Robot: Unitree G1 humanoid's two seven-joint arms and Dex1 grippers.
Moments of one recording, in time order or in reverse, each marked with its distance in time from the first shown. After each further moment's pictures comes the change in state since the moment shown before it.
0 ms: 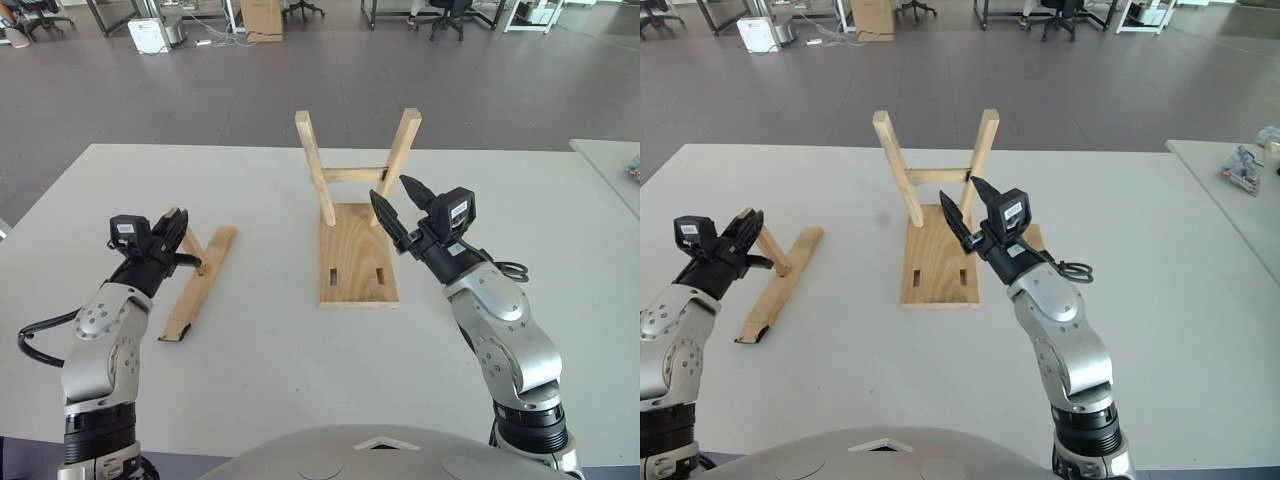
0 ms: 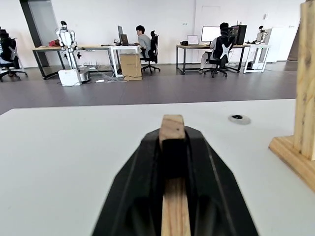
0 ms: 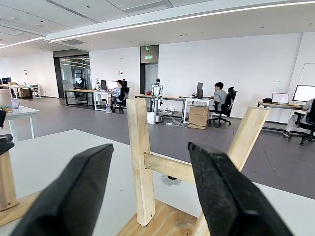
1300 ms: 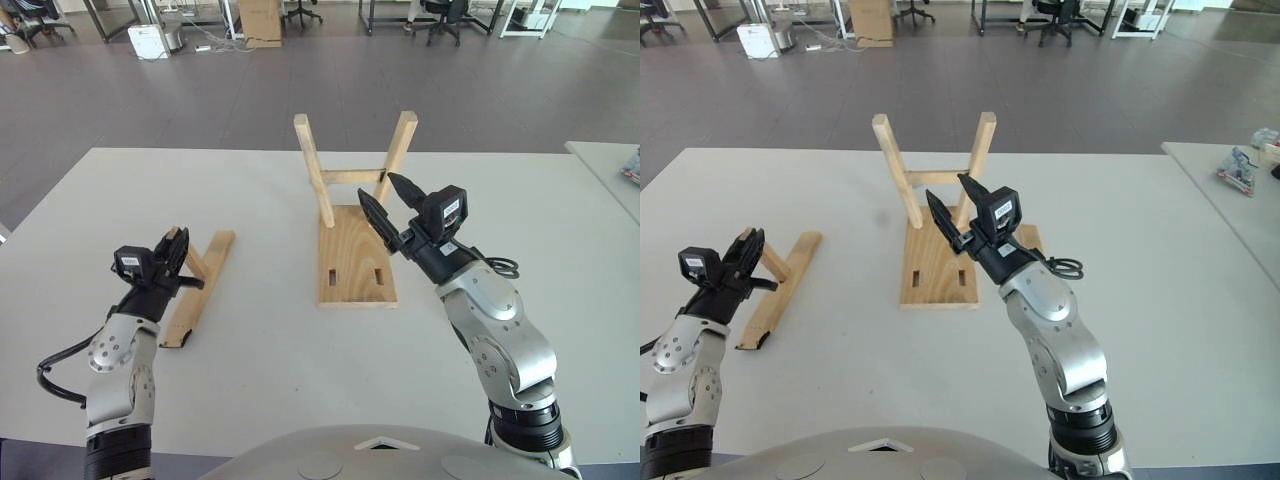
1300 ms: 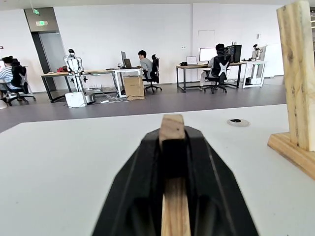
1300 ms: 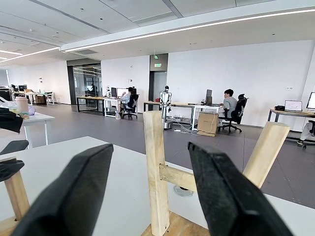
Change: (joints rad) left arm 0.117 -0.078 -0.013 0.174 0.047 -0.362 -0.105; right arm -0.015 0.009 0.036 -0.015 0.019 0.002 -0.002
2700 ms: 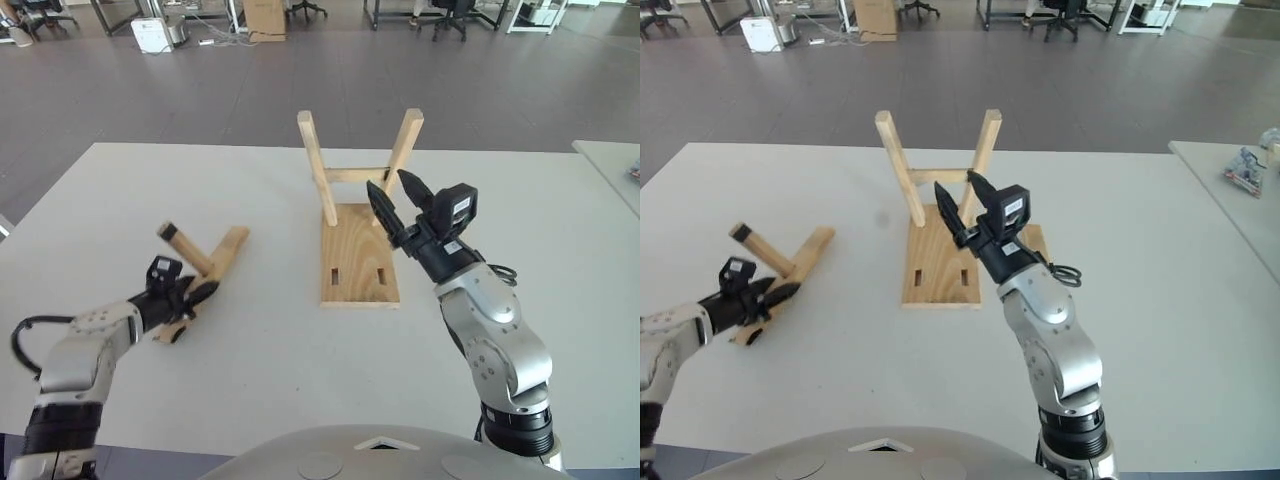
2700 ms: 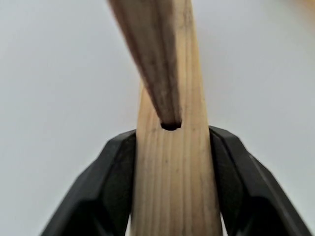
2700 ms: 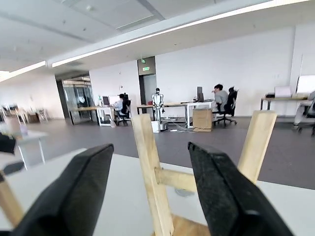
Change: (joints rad) left arm -0.182 0.333 -0.089 -0.041 -0.113 0.742 -0.220; right arm -0.022 0.102 -0.073 -0.005 0.100 0.054 -0.059
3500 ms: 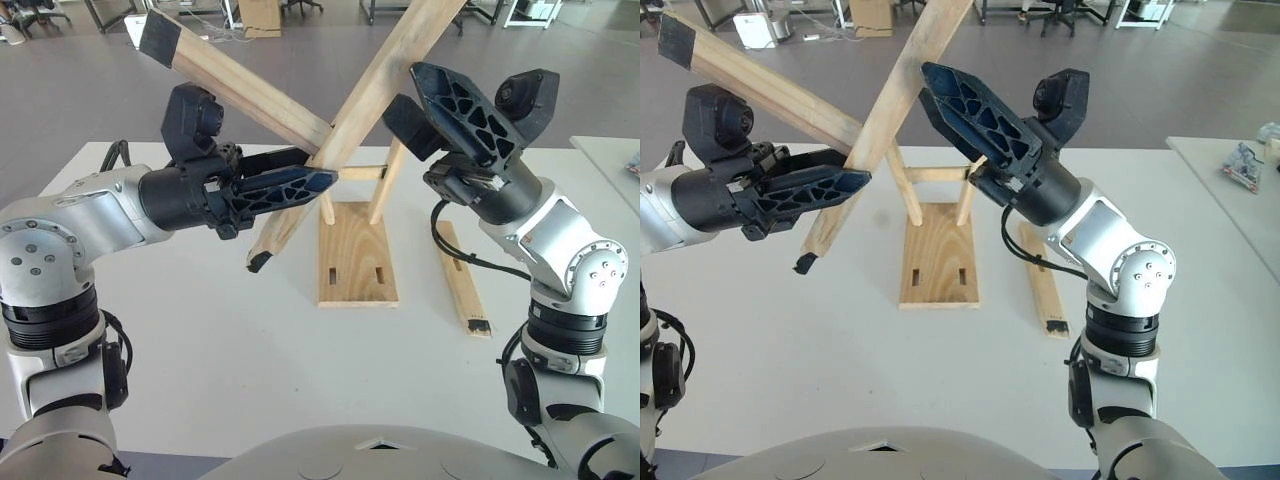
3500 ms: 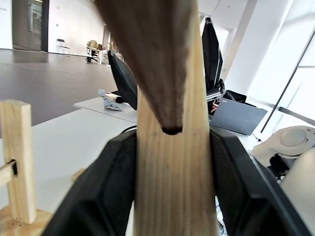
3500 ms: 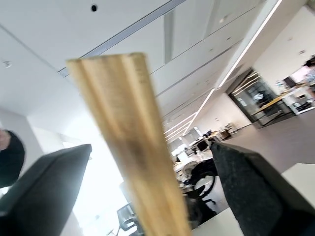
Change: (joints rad) left arm -0.551 0.053 0.015 -0.303 -1.091 0.434 0.124; right arm -0.415 -0.268 -0.247 0.244 1.515 0.334 -0.025
